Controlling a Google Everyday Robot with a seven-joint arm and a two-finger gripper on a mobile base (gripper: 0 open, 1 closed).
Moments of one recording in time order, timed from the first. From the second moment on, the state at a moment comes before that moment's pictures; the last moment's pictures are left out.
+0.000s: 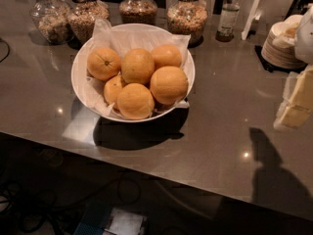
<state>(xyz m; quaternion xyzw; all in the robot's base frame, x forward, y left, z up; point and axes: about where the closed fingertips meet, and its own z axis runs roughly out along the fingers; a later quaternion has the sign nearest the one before) 0.438 -0.216 0.977 -0.60 0.78 -0.04 0.16</state>
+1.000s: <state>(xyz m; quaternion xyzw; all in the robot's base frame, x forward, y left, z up) 0.444 -0.139 0.988 -0.67 0.71 0.04 0.23</state>
